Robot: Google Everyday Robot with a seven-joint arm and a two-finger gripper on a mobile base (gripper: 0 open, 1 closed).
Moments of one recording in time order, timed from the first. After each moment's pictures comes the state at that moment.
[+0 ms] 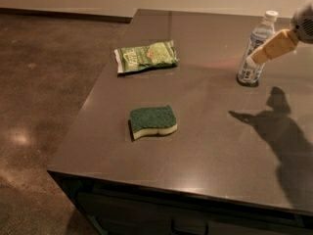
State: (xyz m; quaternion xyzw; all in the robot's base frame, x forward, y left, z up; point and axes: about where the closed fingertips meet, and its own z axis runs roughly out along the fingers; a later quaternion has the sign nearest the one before) arm 0.603 -0.295 0.982 -0.32 0.88 -0.05 0.36
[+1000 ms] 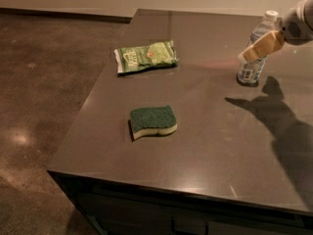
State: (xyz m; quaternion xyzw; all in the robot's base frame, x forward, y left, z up) arm 0.647 -0.299 0.955 -0.29 0.88 -0.02 0.37
